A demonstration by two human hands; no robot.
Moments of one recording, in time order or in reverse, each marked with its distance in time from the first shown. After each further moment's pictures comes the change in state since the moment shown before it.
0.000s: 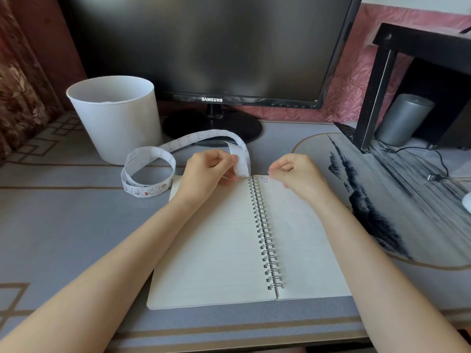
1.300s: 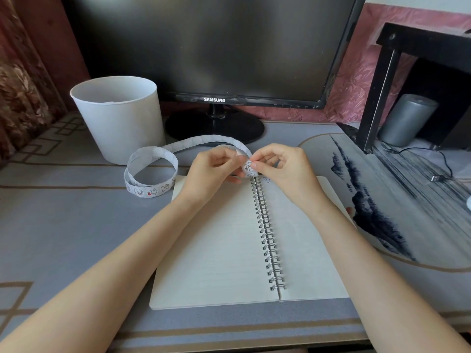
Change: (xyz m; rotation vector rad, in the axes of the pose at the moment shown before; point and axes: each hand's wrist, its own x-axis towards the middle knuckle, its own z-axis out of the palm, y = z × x) left_hand -0.003 0.007 0.000 -0.137 -0.108 0.055; right_hand -0.013 -0.021 0.015 0.178 -0.015 -0.391
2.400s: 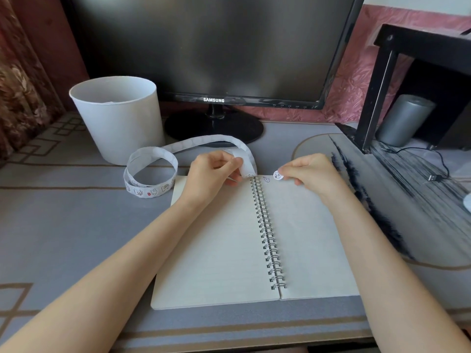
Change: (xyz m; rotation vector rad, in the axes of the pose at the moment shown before) left_hand 0.001 -0.007 0.001 0.120 0.117 -0.071; right_hand 0.001 0.013 -0.036 -0.100 0.062 0.505
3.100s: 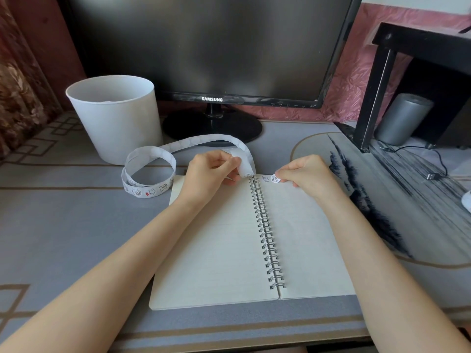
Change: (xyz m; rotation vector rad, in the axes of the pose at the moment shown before) left_hand -0.001 0.002 0.001 0.015 0.011 -0.001; right_hand -0.001 0.002 0.005 -0.069 0.012 -0.011
